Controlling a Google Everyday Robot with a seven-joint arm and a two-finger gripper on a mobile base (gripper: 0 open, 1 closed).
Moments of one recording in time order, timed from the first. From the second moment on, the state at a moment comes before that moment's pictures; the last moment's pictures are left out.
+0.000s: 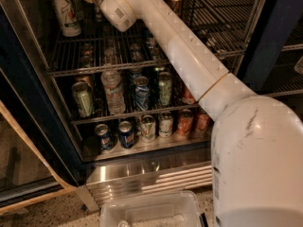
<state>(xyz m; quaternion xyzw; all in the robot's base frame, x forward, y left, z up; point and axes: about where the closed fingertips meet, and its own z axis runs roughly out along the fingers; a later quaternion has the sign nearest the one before) 0.869 0.154 1.020 -0.18 0.71 0.14 0.66</state>
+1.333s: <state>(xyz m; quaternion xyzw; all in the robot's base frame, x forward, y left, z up) 0.919 0.180 0.998 -0.22 0.73 0.14 0.64</state>
